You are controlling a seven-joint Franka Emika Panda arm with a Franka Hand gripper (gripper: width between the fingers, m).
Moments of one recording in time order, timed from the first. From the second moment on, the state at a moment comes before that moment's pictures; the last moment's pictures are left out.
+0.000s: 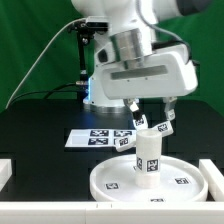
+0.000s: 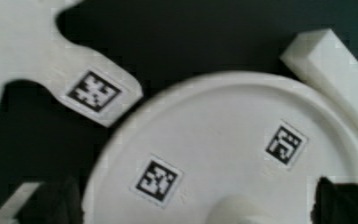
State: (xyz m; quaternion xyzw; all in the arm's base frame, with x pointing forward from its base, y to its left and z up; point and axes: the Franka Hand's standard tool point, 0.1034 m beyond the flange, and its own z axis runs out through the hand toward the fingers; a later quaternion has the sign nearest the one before) arm 0.476 0.052 0.093 -0.90 0.40 0.05 0.14
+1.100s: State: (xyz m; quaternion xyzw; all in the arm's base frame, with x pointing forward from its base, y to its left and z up) arm 0.440 0.038 0.084 -0.86 0.41 0.19 0.22
